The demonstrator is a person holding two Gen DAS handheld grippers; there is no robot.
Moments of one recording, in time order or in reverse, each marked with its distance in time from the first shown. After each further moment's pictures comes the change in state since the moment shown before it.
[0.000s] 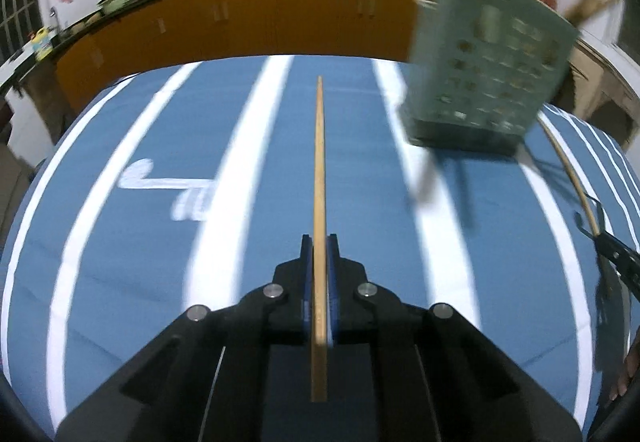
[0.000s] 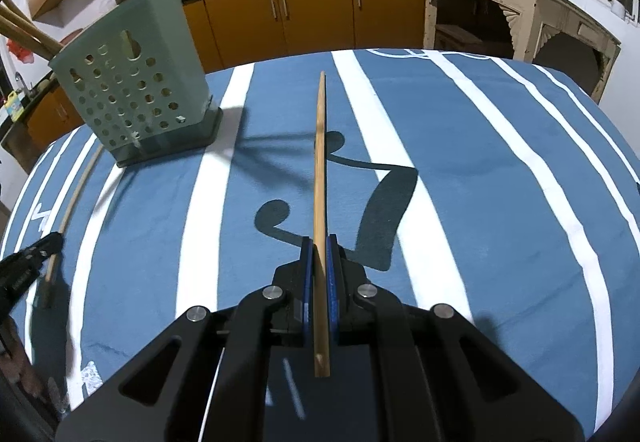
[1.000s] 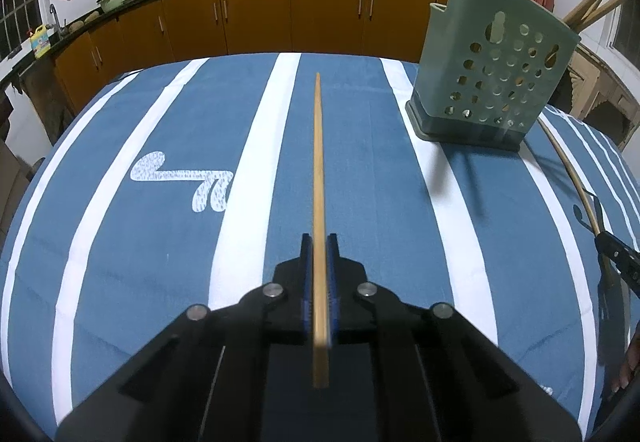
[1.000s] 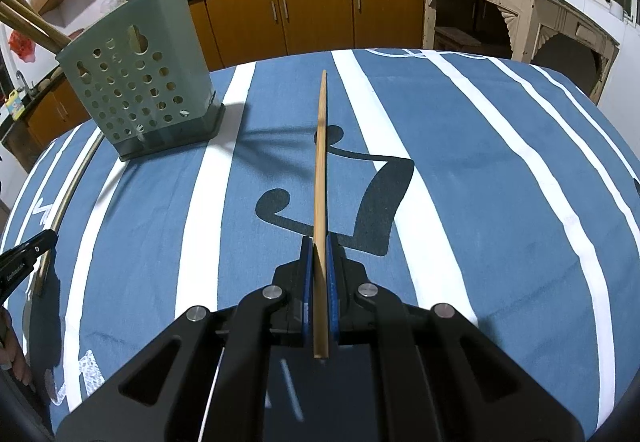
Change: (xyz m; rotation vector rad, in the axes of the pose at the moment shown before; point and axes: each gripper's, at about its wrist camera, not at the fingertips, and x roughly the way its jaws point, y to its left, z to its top) left arm -0.008 0.006 -0.009 0.015 -0.004 -0.022; right arm -0.005 0.001 -0.008 -0.009 -0.007 0.005
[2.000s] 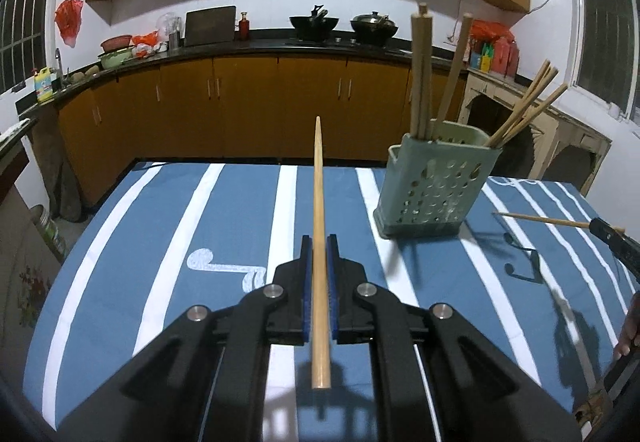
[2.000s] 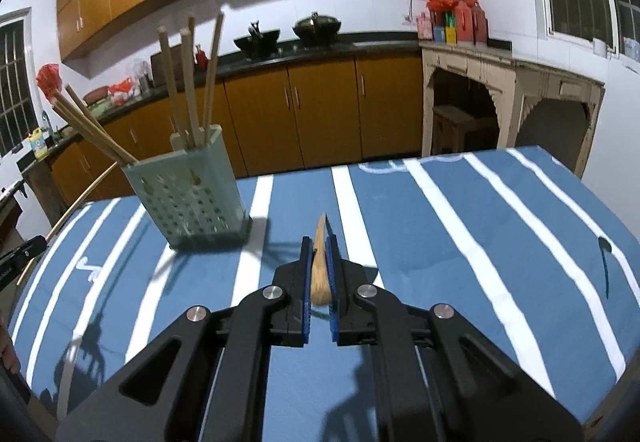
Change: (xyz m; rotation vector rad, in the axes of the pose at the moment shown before) left arm -0.118 0.016 0.025 0.021 -0.275 -0.077; right arm -0.103 -0.017 0.032 -0.004 -0.315 0.052
